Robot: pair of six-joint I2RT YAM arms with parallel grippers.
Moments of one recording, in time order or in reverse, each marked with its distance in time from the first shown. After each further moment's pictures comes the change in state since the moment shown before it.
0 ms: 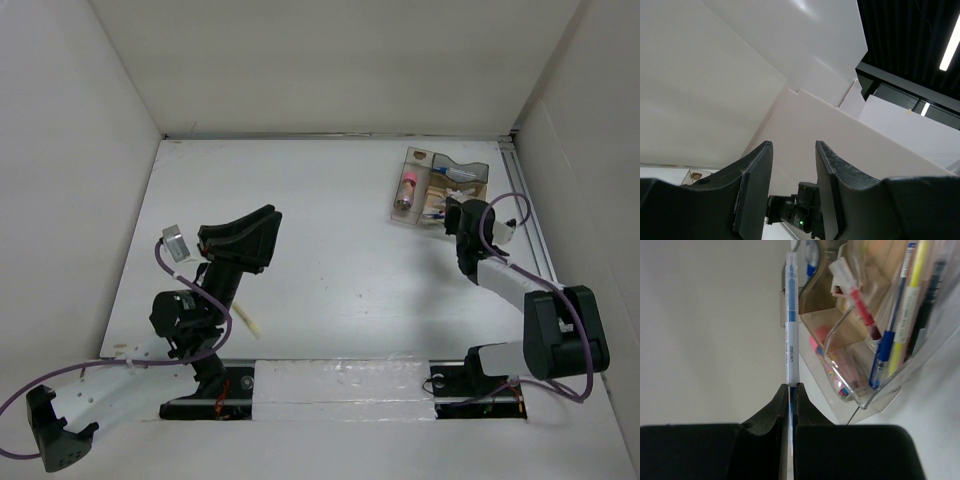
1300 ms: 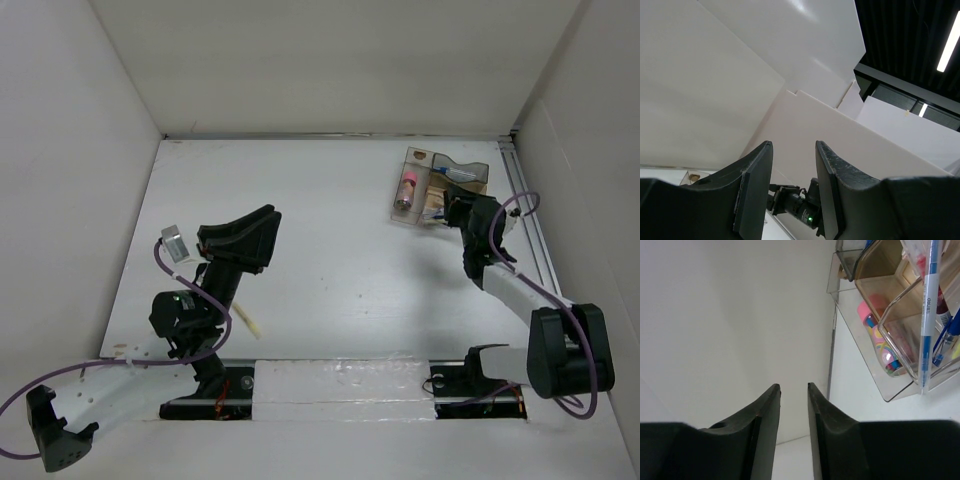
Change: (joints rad) left arm 0.000 0.000 0.000 0.008 0.003 -0.003; right arm -0.041 -0.074 -0.029 0.116 -0.176 -0.001
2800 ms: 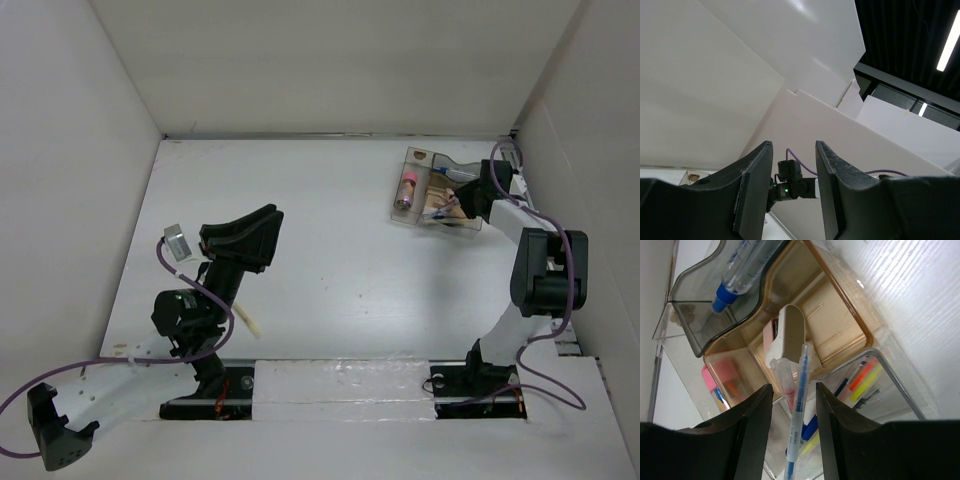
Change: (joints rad) left arm 0.000 0.018 0.000 0.016 0.003 0.000; right arm -0.192 0.467 0.528 -0.595 -0.083 -0.664
